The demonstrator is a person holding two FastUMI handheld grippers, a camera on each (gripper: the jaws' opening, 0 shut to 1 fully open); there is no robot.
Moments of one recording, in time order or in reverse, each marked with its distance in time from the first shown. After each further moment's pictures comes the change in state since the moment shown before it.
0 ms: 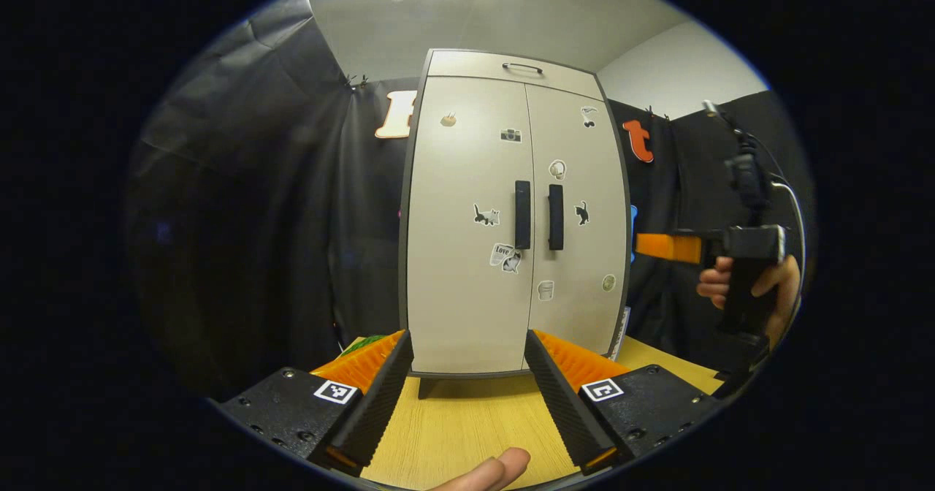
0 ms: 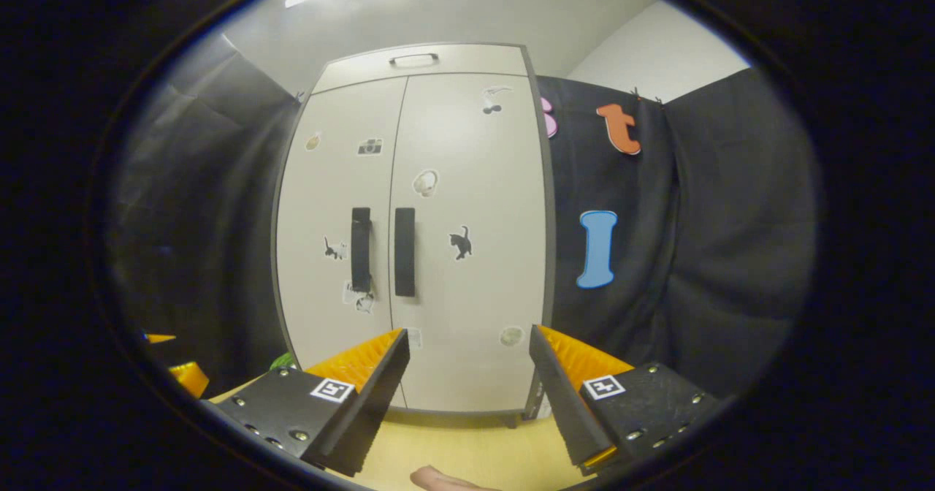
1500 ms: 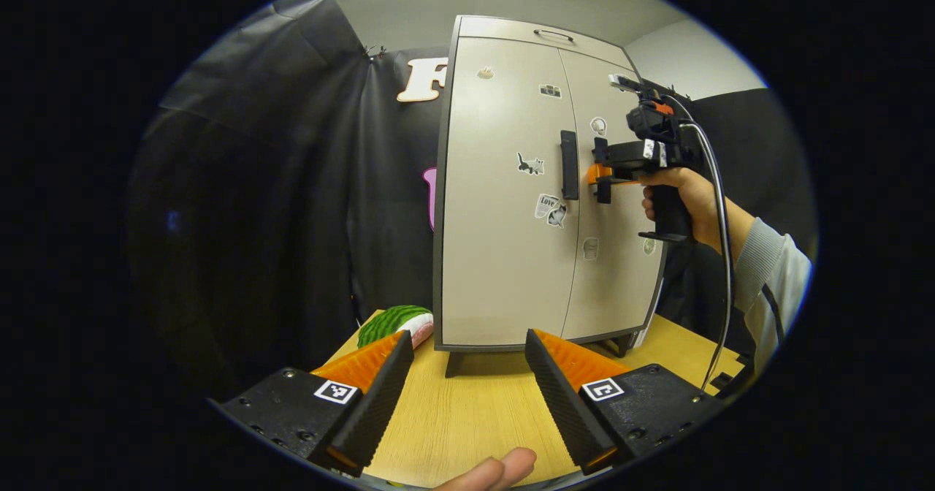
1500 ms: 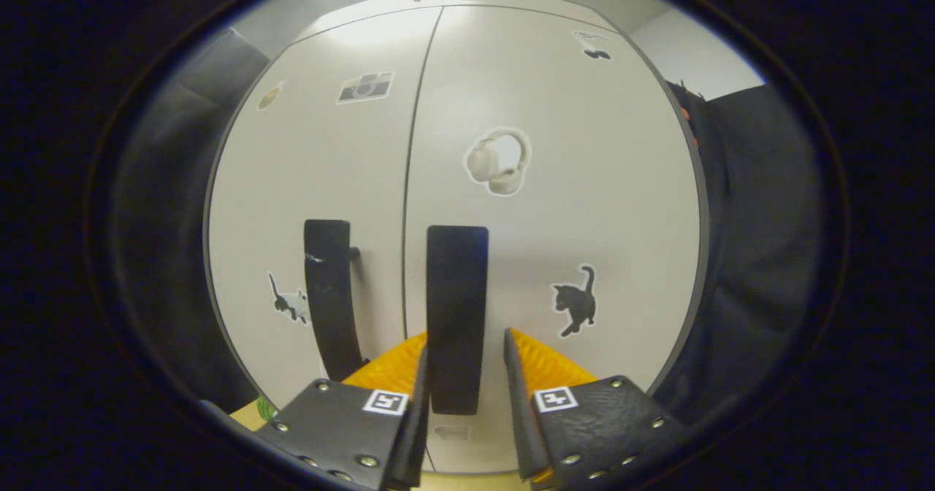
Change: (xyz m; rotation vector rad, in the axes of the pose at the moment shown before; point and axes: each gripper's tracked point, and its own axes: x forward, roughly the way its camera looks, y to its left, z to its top) left arm 0.021 0.058 -0.065 -0.015 0.105 0.059; right arm 0.179 0.091 0.009 -0.013 0.057 -0.029
